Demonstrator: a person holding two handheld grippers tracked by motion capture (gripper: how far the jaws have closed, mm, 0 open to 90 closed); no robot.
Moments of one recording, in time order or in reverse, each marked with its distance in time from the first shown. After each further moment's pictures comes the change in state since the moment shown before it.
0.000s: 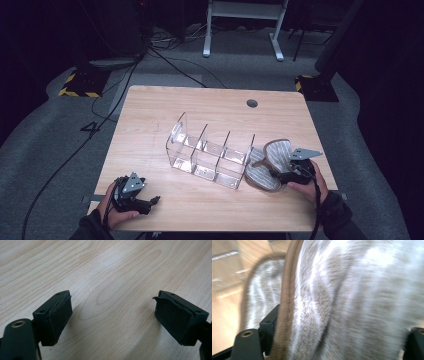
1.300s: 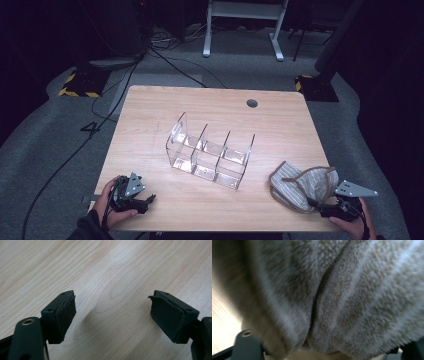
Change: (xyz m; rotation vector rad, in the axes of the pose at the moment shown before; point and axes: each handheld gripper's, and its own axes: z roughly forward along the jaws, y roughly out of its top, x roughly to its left) left arm -0.005 0.005 -0.010 0.056 0.108 0.090; right arm -0.003 -0.103 -0.099 -0.045 -0.085 0.083
